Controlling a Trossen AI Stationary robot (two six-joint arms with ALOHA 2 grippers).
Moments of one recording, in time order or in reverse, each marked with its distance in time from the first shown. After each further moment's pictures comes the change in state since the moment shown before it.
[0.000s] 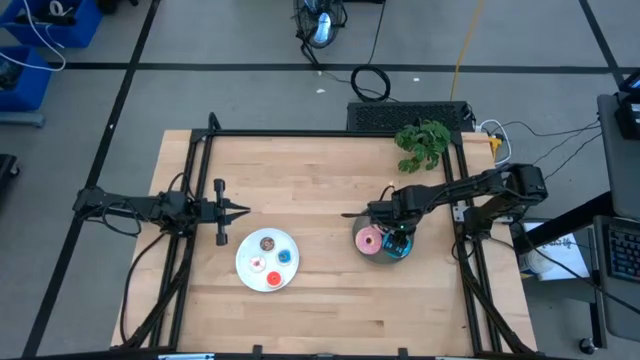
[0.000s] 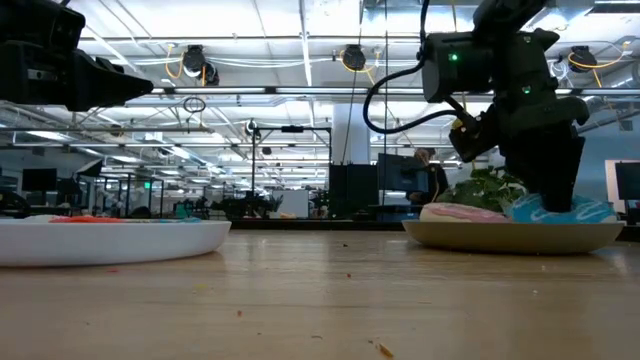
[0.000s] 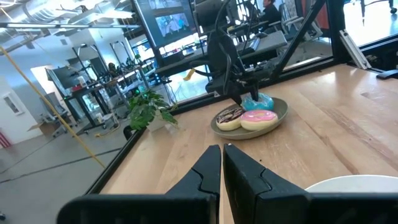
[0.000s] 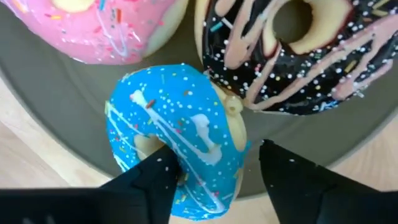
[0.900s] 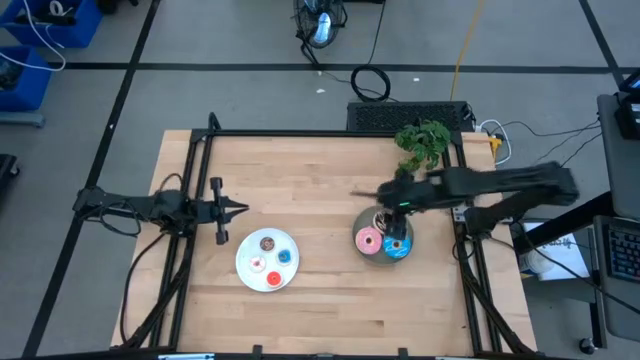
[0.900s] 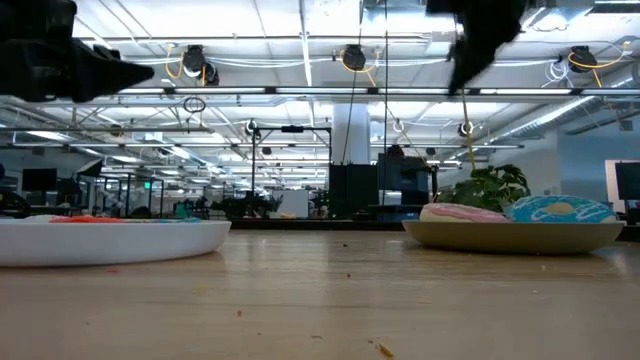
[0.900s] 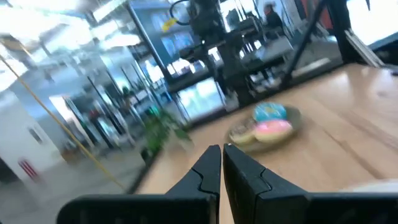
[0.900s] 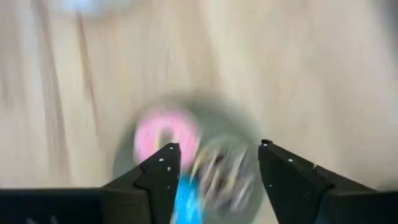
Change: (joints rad) left arm 0.000 0.000 0.000 0.058 -0.001 0.121; right arm 0.049 -0.250 0.283 -0.037 0.294 -0.240
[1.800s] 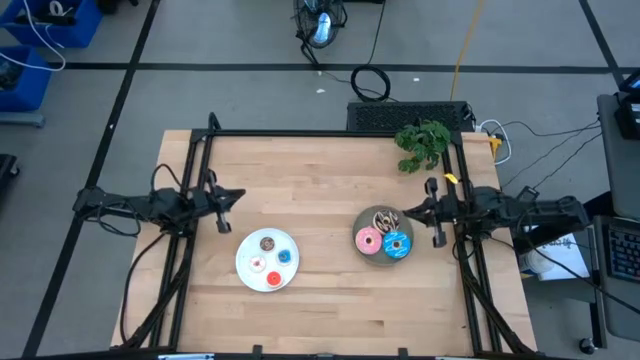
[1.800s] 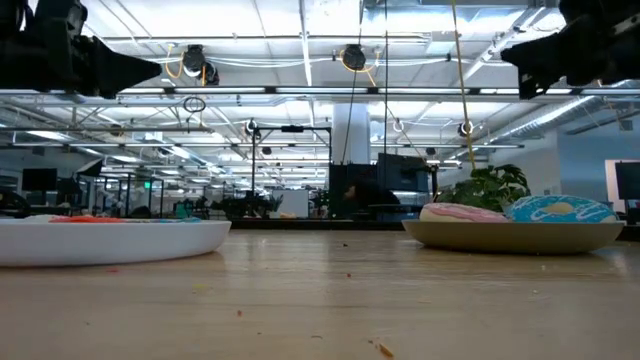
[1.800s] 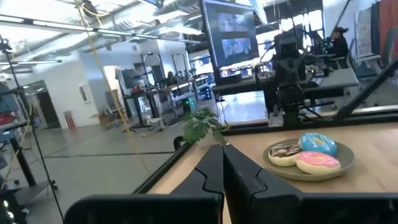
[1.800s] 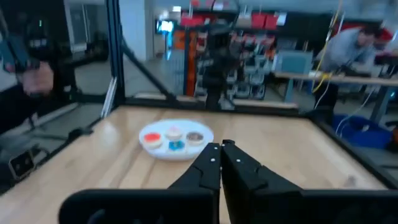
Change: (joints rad) left arm 0.000 -0.001 0.000 0.118 -0.225 -0.180; right arm -0.014 -1.115 -1.005 1.032 -0.165 -0.292
